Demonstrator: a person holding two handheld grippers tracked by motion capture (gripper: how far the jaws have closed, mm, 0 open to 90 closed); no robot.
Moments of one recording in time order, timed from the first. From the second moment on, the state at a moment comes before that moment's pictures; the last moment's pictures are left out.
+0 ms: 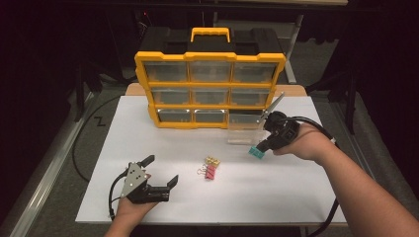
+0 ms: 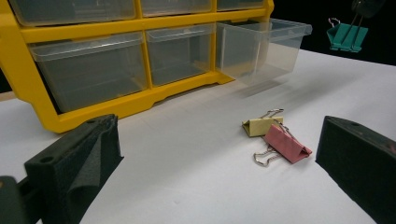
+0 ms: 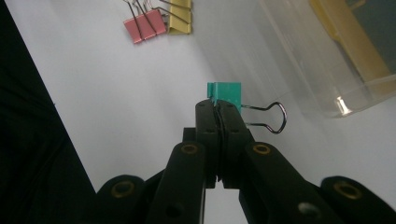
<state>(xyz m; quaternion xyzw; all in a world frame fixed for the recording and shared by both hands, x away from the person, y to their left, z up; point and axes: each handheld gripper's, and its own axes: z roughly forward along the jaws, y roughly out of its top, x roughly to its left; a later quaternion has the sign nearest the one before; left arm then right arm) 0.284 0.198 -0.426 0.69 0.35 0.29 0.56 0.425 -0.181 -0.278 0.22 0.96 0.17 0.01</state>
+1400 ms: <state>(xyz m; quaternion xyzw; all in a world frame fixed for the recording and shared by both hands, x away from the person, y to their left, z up) 0.283 0.198 -0.426 0.69 0.35 0.29 0.56 0.479 -0.144 -0.237 0.21 0.96 0.15 0.04</state>
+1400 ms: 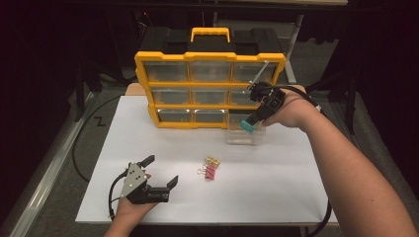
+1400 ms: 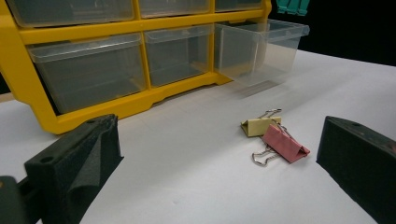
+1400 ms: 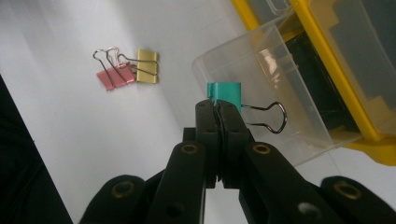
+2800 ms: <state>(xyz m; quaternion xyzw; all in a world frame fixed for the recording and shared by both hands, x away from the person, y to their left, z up) 0.282 0.198 -0.425 0.70 0.34 0.29 0.57 0.511 -0.116 -0.260 0.22 0.97 0.12 0.04</state>
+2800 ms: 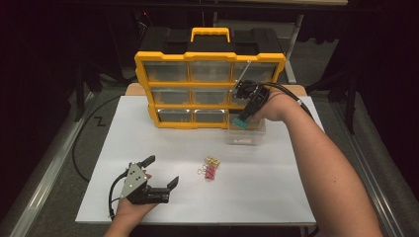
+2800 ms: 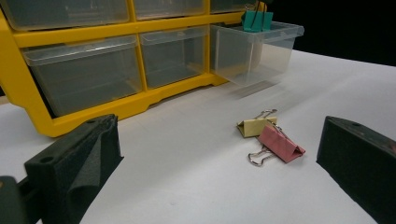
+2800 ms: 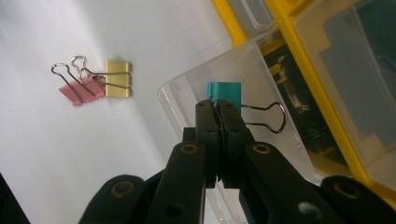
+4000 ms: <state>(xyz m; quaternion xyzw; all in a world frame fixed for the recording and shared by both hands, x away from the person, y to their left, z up) 0.283 0.197 -0.425 0.70 0.34 0.29 0.56 0.470 -0.123 -0.258 0.22 0.97 0.11 0.03</state>
